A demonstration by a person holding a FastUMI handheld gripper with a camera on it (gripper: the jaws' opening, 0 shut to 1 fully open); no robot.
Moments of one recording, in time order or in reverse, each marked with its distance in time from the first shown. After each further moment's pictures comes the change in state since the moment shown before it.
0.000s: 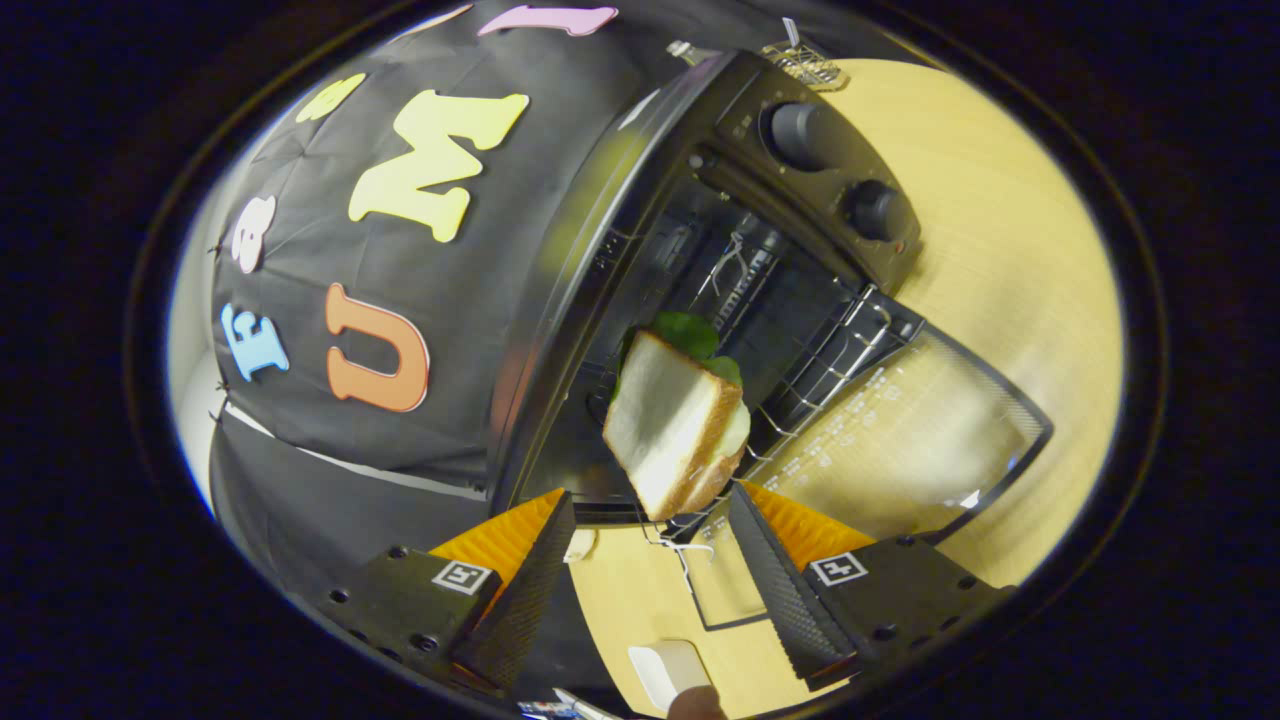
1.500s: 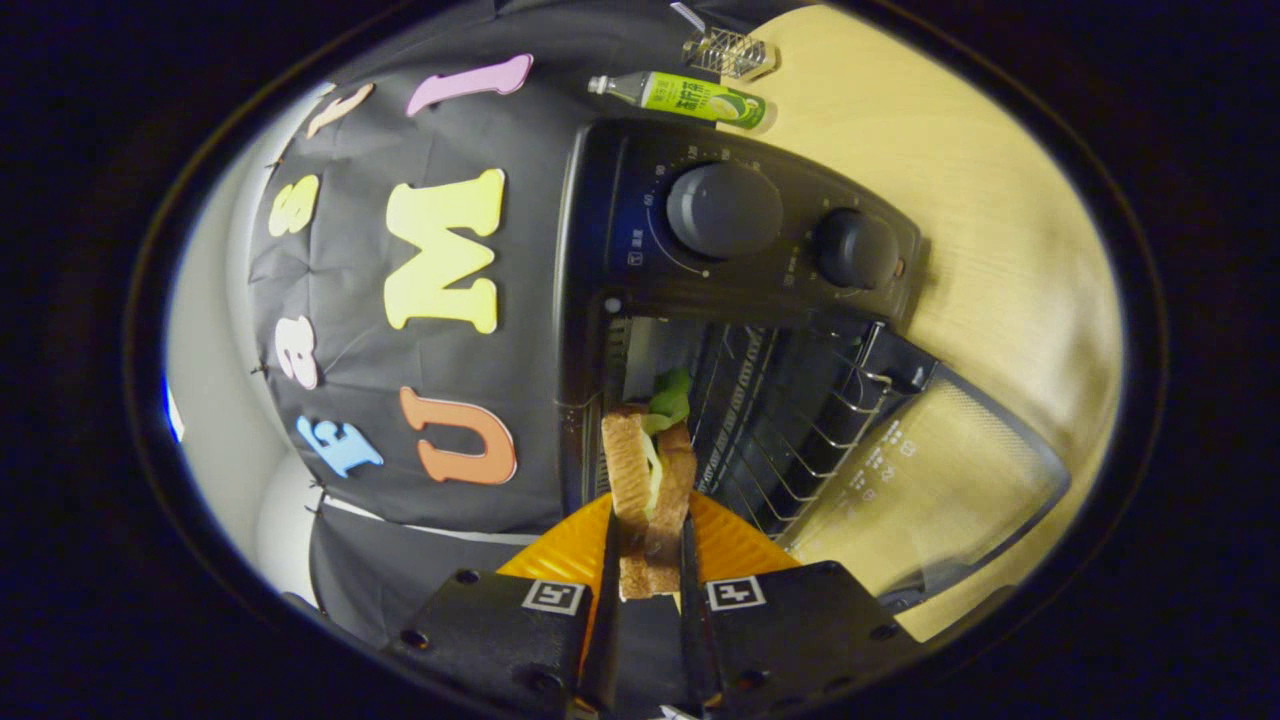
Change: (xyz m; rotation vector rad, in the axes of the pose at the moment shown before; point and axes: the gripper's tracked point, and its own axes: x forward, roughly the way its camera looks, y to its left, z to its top) arm 0.000 0.005 0.066 0.279 -0.102 0.272
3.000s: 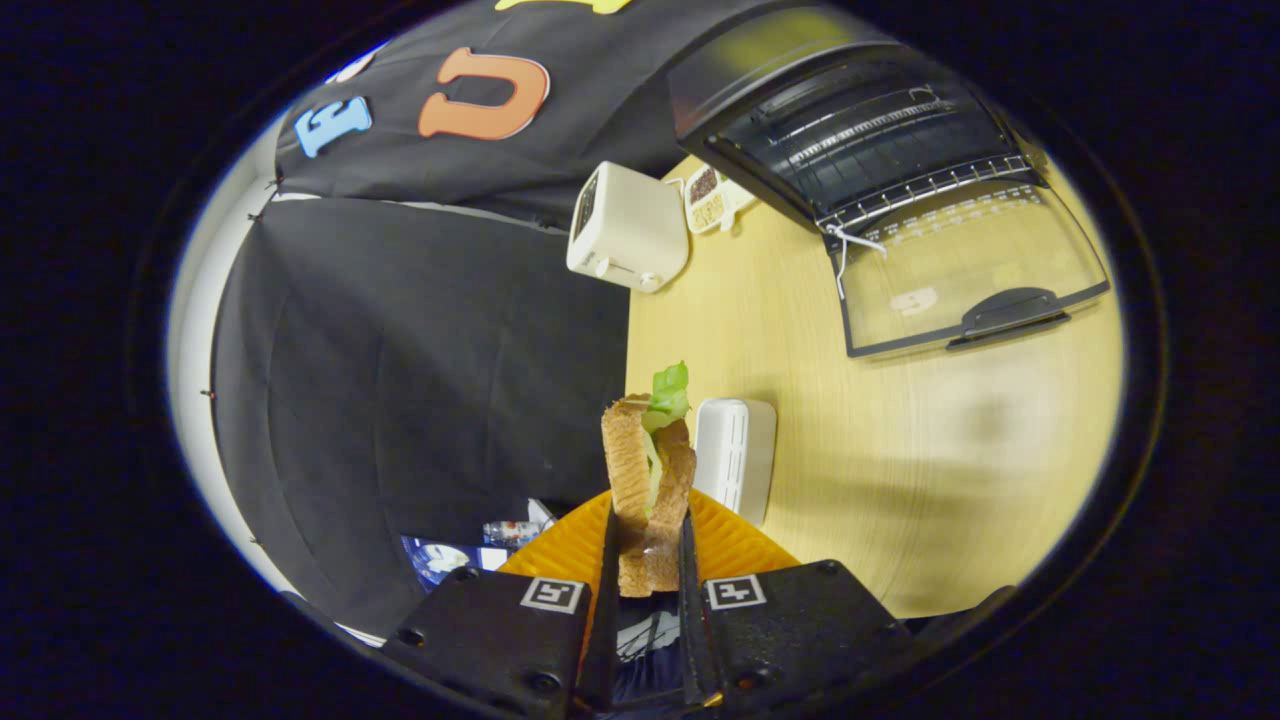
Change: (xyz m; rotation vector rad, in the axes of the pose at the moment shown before) arm -0.133 0.032 -0.271 -0.447 0.823 -0.212
